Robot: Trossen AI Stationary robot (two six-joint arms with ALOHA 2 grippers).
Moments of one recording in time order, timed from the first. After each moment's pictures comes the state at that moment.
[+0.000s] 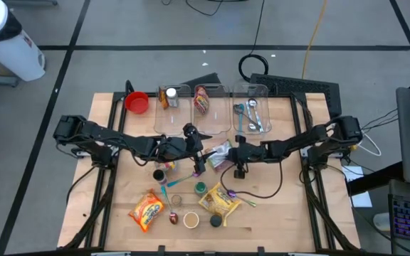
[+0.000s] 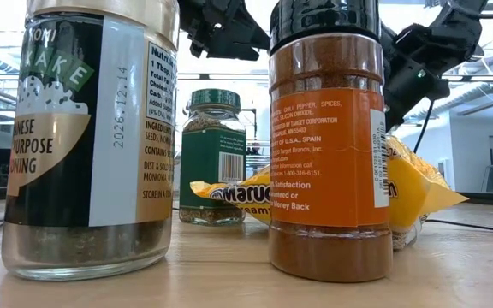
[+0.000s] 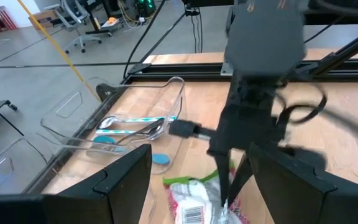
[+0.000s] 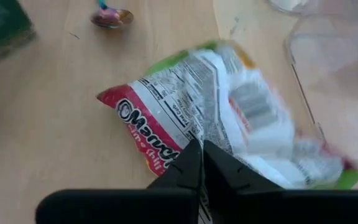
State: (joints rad) left arm -0.13 1.54 1.00 0.21 -0.44 0.02; right arm 0.04 1.58 0.62 0.26 0.15 -0.02
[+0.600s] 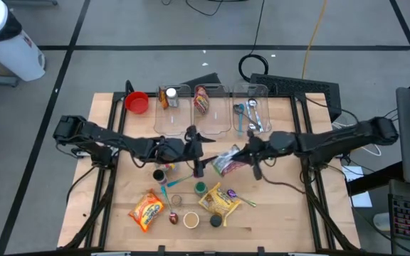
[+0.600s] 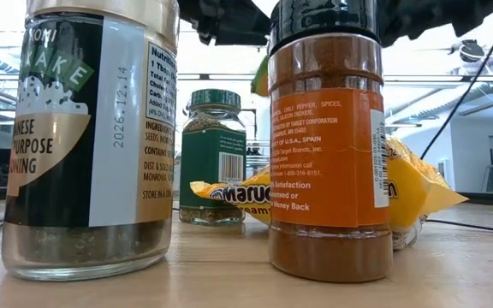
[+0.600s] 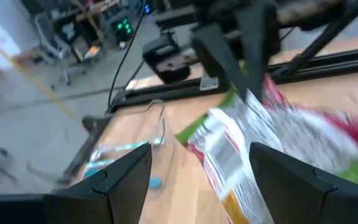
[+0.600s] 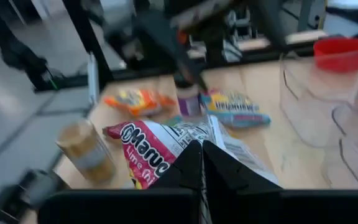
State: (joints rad) left arm -0.16 1.54 1.00 0.27 -0.37 0.19; right arm 0.09 1.08 0.62 0.22 -0.04 0.20
